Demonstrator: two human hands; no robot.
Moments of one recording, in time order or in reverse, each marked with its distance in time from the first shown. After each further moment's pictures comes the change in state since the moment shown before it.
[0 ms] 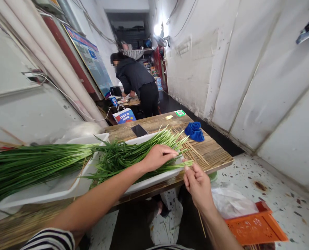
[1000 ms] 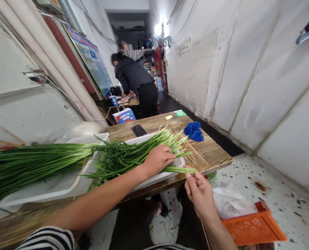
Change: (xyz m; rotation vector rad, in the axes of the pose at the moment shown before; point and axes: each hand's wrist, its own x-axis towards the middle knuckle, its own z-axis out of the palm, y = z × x) left_hand -0.006 -0.005 0.009 0.515 -0.049 0.104; right_hand -0.019 0.002 -0.011 -0.006 0.002 0.080
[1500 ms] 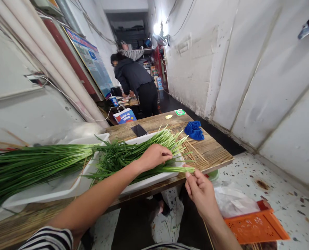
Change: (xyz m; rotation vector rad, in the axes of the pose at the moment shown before) left_hand 0.007 -0.004 -0.016 -0.204 -0.096 -0.128; right_hand 0.000 -0.010 -0.002 -0.084 -0.029 0.020
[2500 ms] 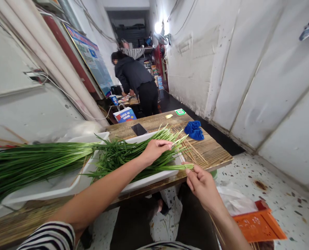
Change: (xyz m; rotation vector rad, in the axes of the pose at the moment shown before) left_hand 0.012 -0.005 0.013 -0.633 0.283 -0.340; right_hand 0.013 -0.013 -0.012 -0.087 -0.139 0.022
